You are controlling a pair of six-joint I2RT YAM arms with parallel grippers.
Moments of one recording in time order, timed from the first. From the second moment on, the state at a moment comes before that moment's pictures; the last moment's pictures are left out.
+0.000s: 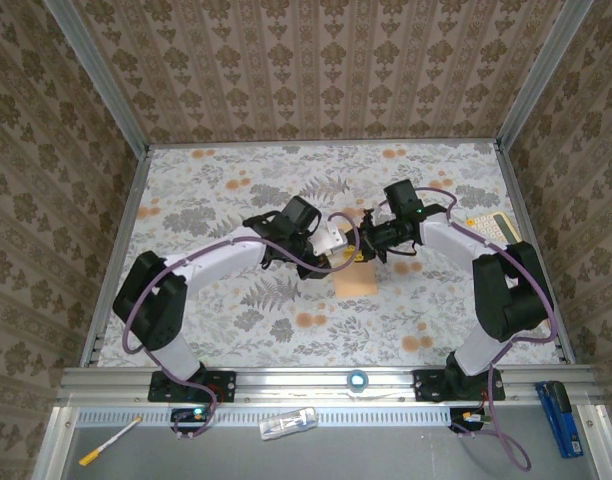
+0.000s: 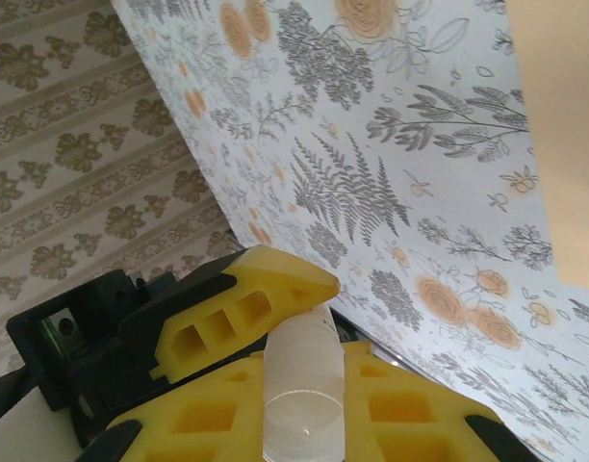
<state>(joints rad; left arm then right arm) -0.82 1.65 1.18 -0.53 0.36 0.36 0.31 1.65 1.06 -0.48 -0.95 0.92</state>
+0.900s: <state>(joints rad) -0.80 1.54 1.16 -0.57 0.33 0.34 0.37 1.68 1.15 -0.49 -1.02 0.90</state>
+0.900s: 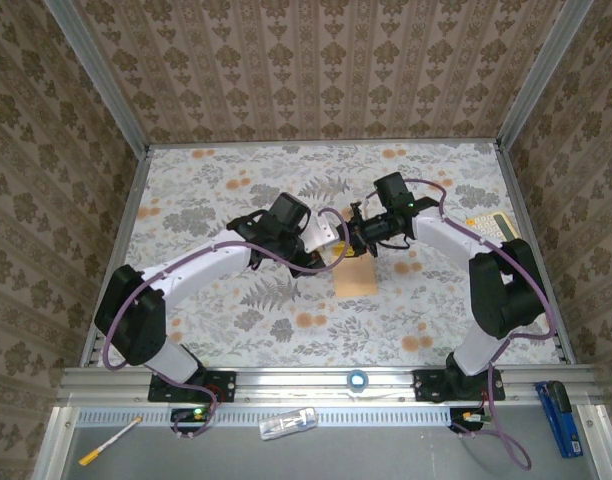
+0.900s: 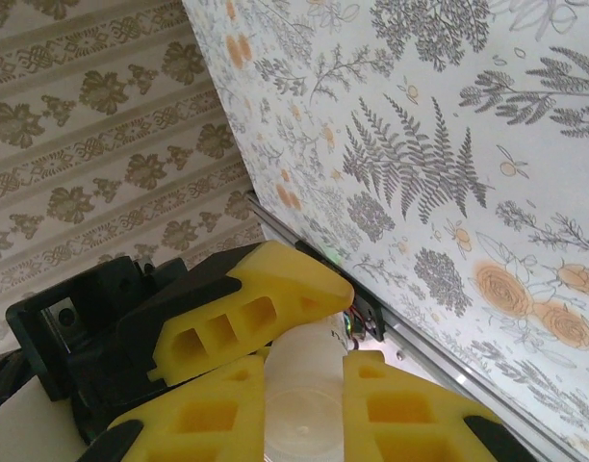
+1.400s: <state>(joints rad) -0.75 1.49 0.99 -0.25 0.33 0.18 0.40 1.74 1.29 -0.67 -0.95 0.73</state>
